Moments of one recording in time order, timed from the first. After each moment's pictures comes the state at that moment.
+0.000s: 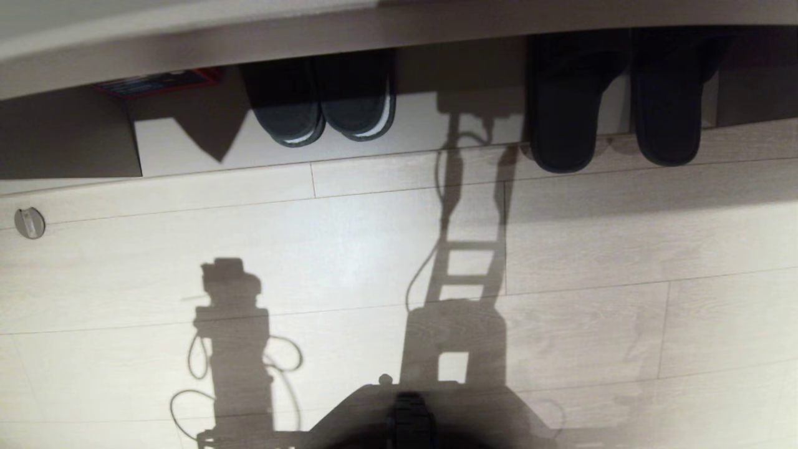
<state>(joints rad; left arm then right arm) 0.00 0.00 0.00 0.00 0.00 -0.01 -0.01 0.00 -0.01 -0.02 0.03 -0.10</state>
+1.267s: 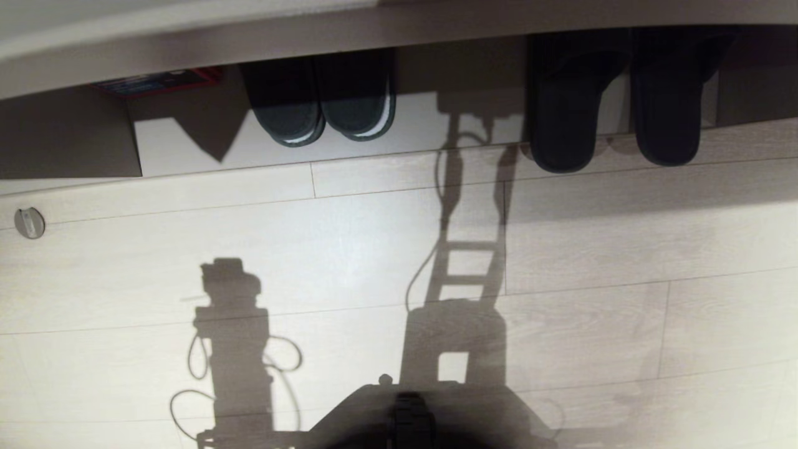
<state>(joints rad) 0.00 0.00 0.00 0.00 0.00 -0.01 -0.01 0.08 -0.22 0.06 0.03 -0.05</state>
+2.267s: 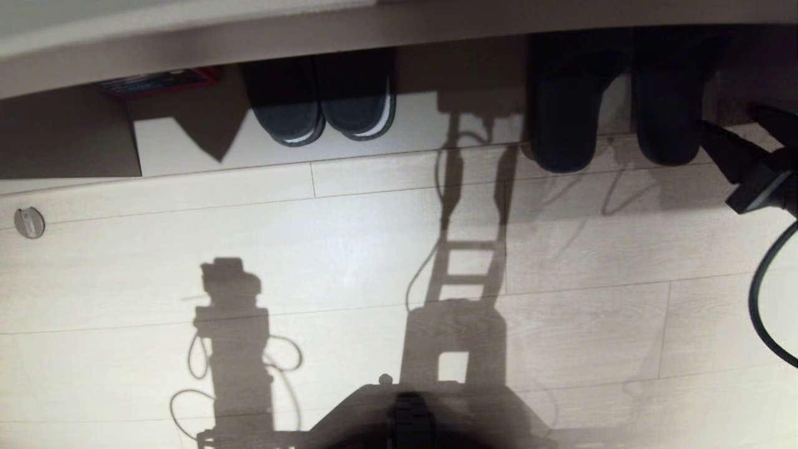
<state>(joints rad) 0.00 0.00 0.00 0.00 0.00 -0.01 0.06 1.29 -0.65 -1.06 0.10 -0.21</state>
